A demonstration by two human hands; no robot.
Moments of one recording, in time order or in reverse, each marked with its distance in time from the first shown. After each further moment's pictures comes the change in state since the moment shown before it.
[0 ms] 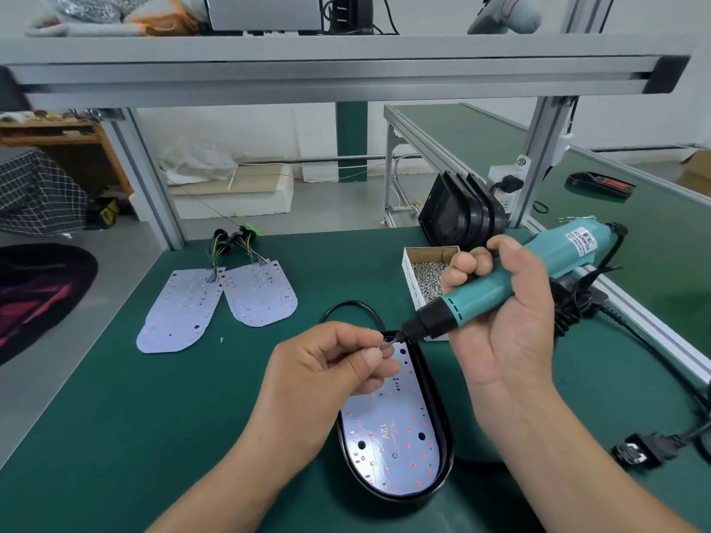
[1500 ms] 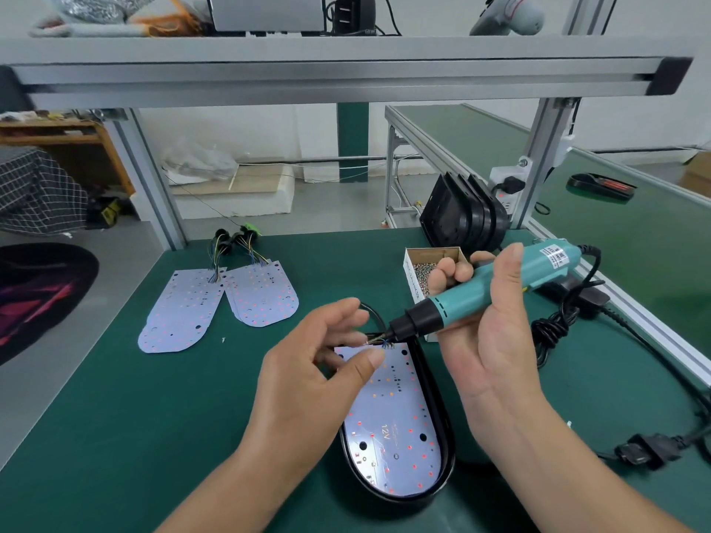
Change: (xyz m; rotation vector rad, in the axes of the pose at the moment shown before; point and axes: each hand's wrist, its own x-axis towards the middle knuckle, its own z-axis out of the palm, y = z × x) left_hand -0.001 -0.013 -0.008 0.365 0.144 0.314; right_hand 0.001 0.017 -0.014 -0.066 0.112 -0.007
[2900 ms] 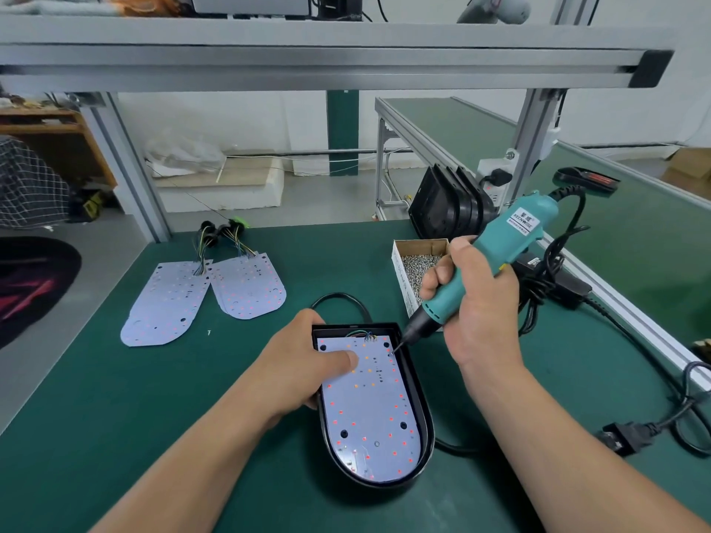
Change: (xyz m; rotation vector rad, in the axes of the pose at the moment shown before) left_hand 0.039 -0.027 -0.007 0.170 -0.350 -0.553; right_hand 0.029 -0.003 -0.021 -0.400 -0.112 -0.094
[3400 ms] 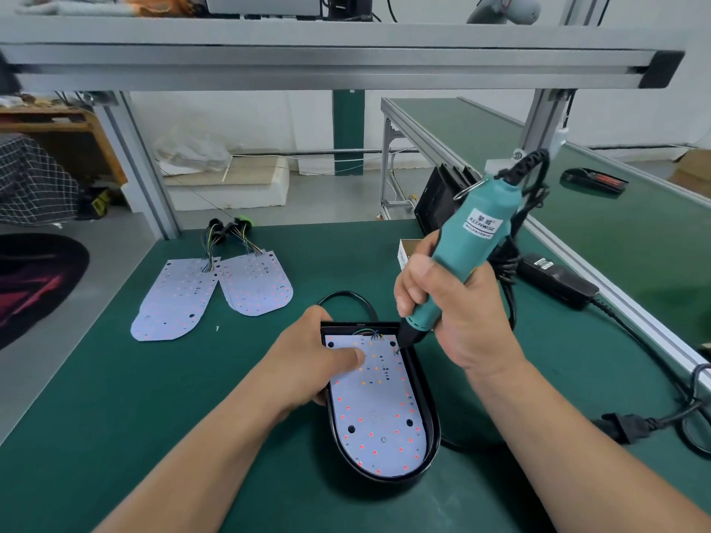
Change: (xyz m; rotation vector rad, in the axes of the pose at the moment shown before) left_hand 0.003 -0.001 0.001 -0.003 0.008 0.009; right_hand -0.011 -0.004 0.017 -0.193 -0.499 -0.087
